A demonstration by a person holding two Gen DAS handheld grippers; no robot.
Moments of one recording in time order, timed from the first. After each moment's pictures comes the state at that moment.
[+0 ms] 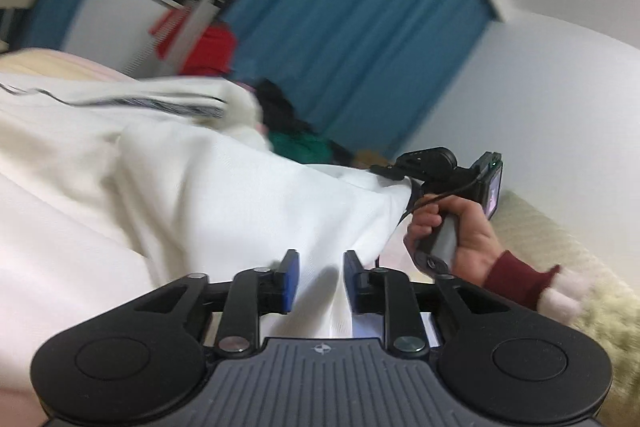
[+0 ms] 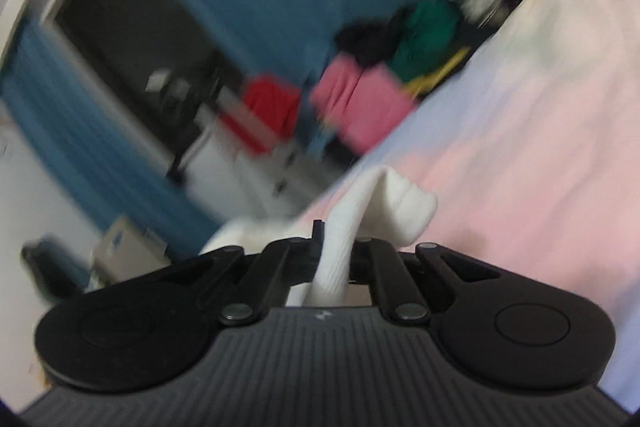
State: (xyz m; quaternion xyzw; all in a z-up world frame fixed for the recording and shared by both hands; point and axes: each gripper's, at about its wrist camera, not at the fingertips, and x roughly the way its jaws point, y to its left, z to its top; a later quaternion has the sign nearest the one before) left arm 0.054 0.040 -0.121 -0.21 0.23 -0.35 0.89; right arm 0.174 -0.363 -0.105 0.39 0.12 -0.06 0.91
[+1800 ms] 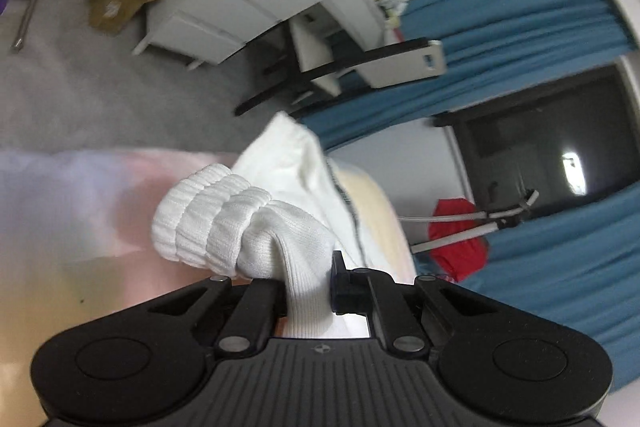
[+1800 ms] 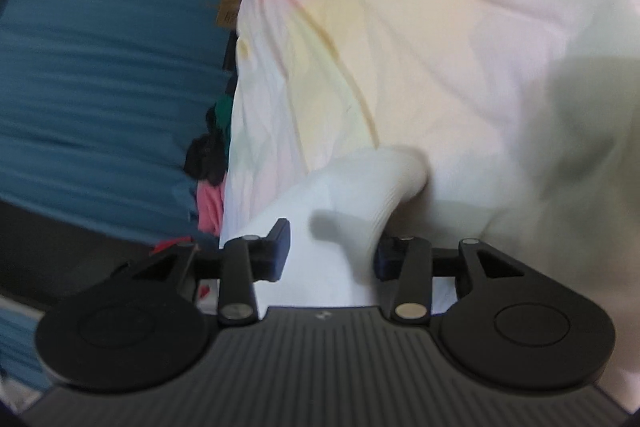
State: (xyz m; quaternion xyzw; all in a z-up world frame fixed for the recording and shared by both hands) left arm 0.037 0.328 -0.107 -0.57 0.20 0.12 0.79; right arm 0.011 -0.538 -0.235 0.66 0.08 -0.22 0.72
